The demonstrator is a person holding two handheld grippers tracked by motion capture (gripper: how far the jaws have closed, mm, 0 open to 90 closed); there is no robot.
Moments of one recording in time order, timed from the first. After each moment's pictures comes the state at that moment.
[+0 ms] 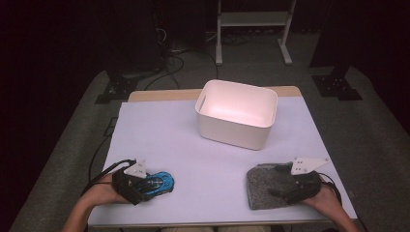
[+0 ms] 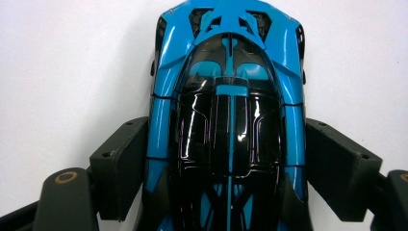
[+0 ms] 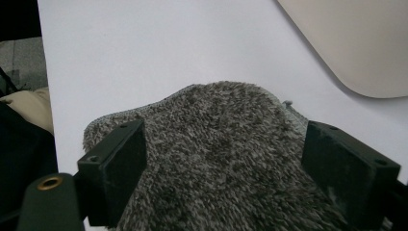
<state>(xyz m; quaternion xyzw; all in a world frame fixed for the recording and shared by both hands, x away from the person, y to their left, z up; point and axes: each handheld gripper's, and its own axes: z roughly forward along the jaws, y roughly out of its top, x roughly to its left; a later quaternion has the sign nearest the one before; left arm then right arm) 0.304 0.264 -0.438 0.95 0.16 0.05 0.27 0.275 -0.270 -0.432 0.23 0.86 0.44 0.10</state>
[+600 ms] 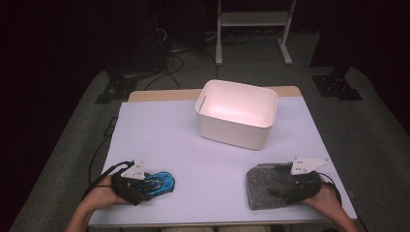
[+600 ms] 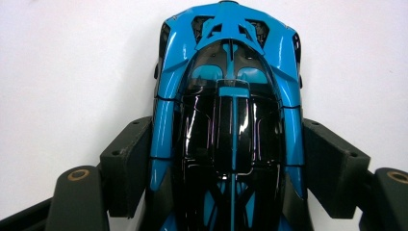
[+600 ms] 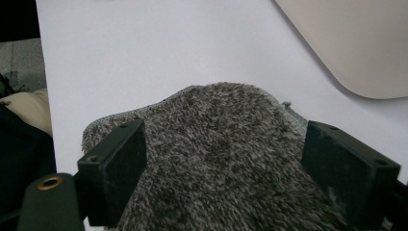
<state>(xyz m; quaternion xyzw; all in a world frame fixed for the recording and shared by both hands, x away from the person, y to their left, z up) 0.298 0.265 -0.437 0.95 0.15 0.07 0.28 0.275 -0.270 -0.432 0.23 0.86 0.44 0.10</state>
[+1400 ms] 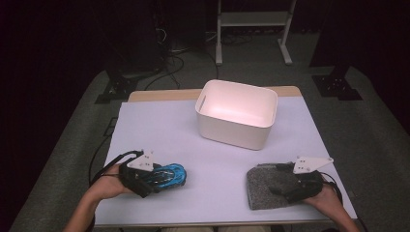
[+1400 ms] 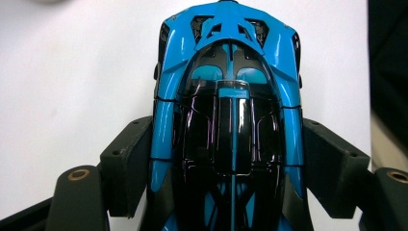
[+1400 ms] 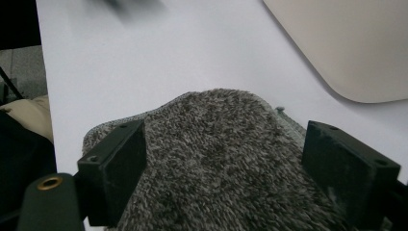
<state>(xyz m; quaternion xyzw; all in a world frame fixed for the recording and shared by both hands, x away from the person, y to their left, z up) 0.307 0.220 -0.389 0.94 0.09 0.06 0.31 0.275 -0.274 -0.428 0.24 0.85 0.45 0.10</state>
